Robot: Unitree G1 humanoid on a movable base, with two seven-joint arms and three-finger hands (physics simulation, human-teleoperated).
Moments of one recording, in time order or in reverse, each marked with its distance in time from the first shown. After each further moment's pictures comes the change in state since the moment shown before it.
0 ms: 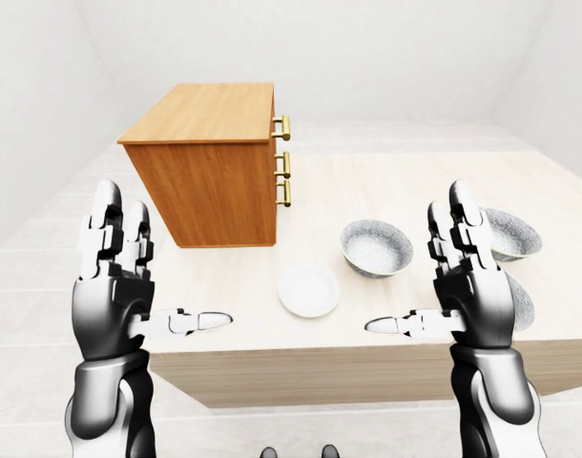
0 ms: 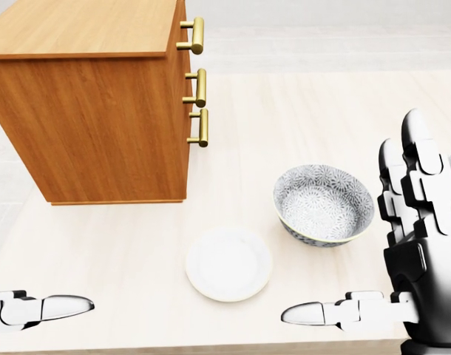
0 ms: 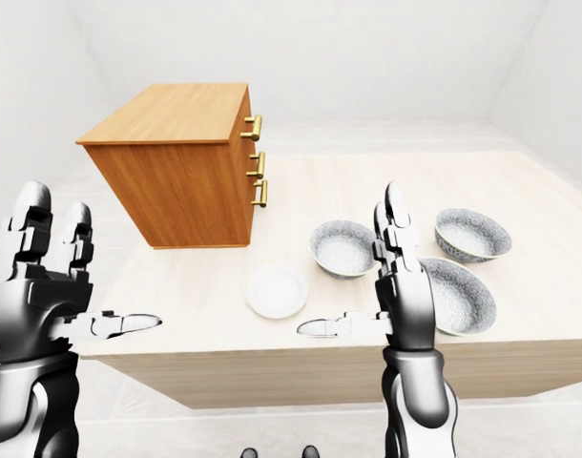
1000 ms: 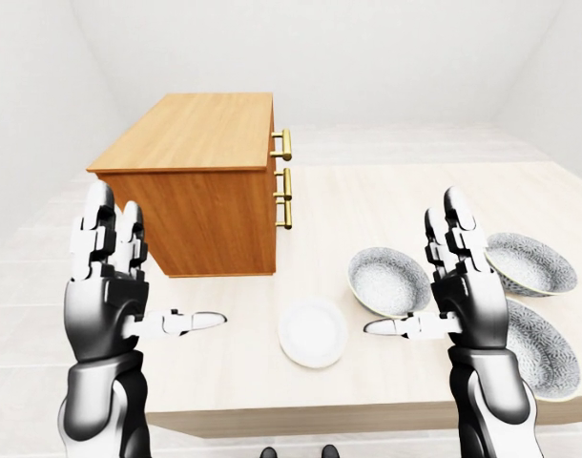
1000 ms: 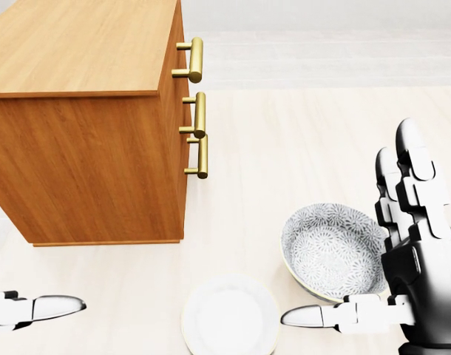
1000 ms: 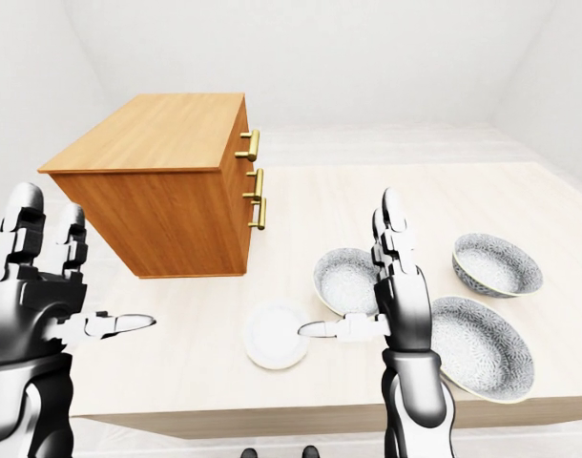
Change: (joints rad) left arm -0.004 0.010 0.030 0.012 -0.022 0.000 -0.005; right arm 0.015 0.006 -0.002 0.022 -0.012 0.000 0.007
